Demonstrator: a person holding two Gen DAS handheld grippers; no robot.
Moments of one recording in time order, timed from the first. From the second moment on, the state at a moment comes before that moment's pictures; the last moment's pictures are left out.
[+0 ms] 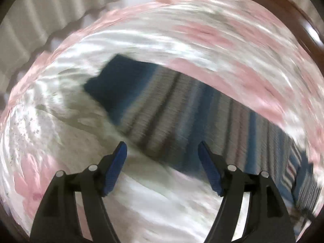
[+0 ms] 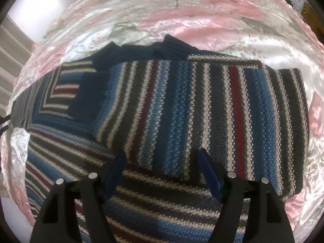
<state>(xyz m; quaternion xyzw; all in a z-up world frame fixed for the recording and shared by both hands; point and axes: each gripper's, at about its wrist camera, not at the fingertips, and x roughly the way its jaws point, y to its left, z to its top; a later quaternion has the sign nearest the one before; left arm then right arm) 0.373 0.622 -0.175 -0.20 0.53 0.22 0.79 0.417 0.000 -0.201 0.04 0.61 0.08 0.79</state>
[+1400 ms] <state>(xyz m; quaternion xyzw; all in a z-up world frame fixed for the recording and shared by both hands) 0.416 0.323 -0.114 -0.19 0.39 -0.07 0.90 0.369 -0.080 -0.173 0.04 0.57 0.07 0.82</state>
